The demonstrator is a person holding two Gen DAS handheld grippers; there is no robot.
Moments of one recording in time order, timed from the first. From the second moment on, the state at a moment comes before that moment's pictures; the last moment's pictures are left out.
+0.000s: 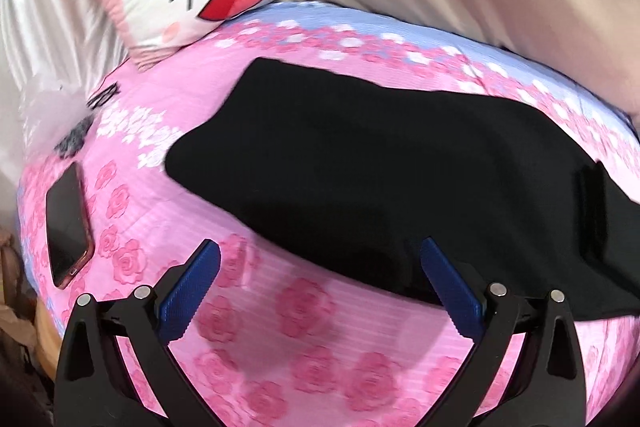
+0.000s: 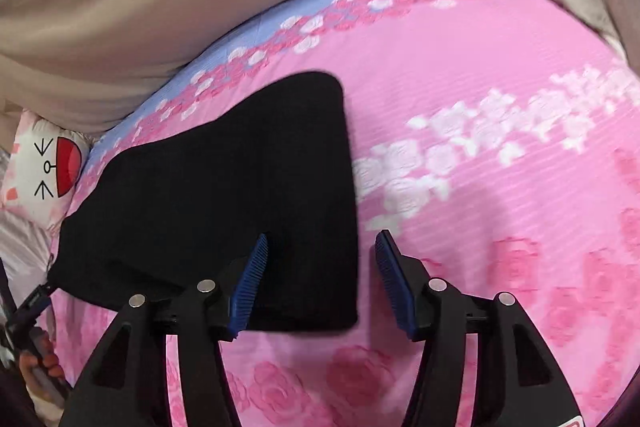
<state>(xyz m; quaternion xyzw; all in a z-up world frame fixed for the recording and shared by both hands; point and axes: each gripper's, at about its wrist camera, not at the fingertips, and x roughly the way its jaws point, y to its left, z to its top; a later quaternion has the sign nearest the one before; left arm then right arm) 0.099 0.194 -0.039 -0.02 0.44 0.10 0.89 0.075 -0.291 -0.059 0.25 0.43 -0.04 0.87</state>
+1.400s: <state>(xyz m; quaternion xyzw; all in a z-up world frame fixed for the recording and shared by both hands) 0.145 0.125 0.051 -0.07 0.31 -0.02 0.95 0.035 -0.296 -0.024 0.19 0.37 -0.11 0.90</state>
